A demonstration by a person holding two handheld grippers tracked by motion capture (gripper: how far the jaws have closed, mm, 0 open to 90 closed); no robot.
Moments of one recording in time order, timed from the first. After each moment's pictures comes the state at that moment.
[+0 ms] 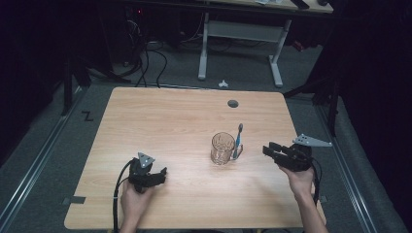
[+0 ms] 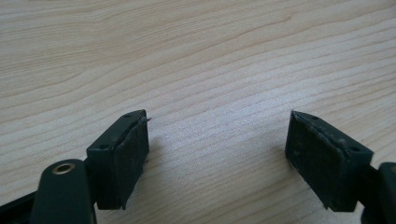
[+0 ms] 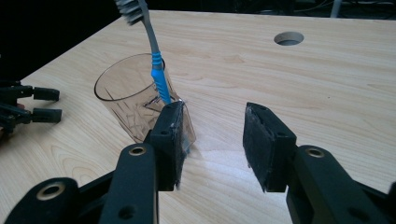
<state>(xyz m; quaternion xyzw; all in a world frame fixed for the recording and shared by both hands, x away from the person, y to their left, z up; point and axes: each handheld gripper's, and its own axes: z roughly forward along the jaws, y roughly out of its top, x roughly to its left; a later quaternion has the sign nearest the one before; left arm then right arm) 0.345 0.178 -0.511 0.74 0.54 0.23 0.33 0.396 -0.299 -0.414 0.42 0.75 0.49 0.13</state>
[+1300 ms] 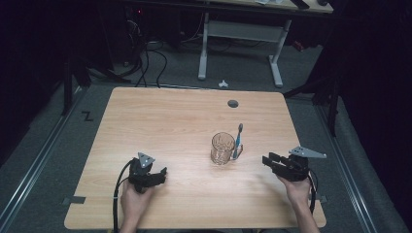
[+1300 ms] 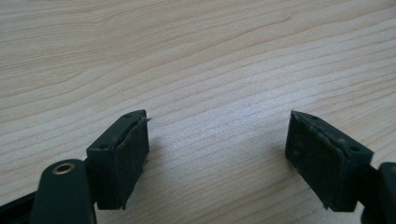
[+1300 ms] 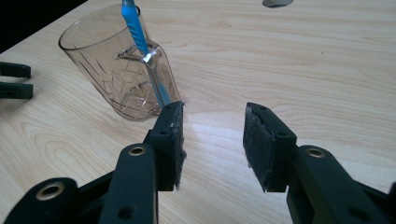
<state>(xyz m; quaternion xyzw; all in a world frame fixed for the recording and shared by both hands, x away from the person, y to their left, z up) 0.345 0.178 -0.511 0.74 0.54 0.23 0.33 0.383 -0.303 -0.452 0.44 0.75 0.47 0.14</state>
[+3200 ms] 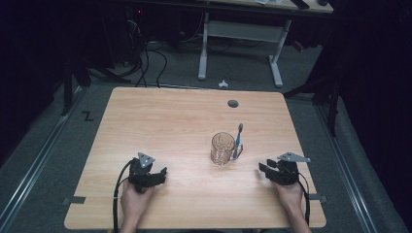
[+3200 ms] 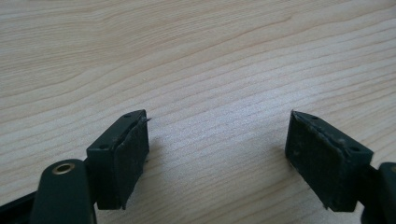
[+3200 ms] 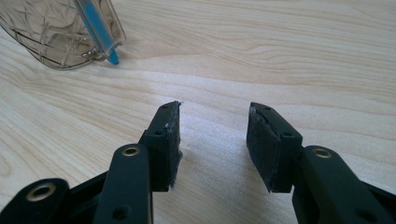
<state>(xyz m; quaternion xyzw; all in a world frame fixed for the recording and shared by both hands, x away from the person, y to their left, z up) 0.345 0.178 -0.511 0.74 0.54 0.23 0.33 0.392 -0.294 -0.500 0.47 0.78 0.39 0.17</state>
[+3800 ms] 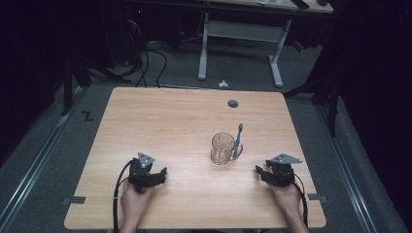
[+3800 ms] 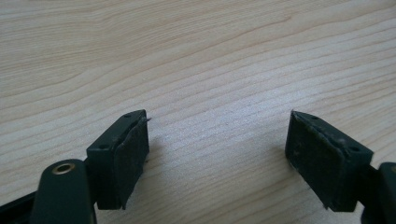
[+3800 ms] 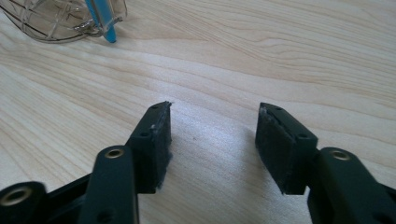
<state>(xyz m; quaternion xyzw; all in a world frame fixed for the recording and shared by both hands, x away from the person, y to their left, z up) 0.345 0.178 -0.511 0.74 0.54 0.23 0.33 0.389 -0.280 -0.504 0.44 0.80 0.35 0.21</state>
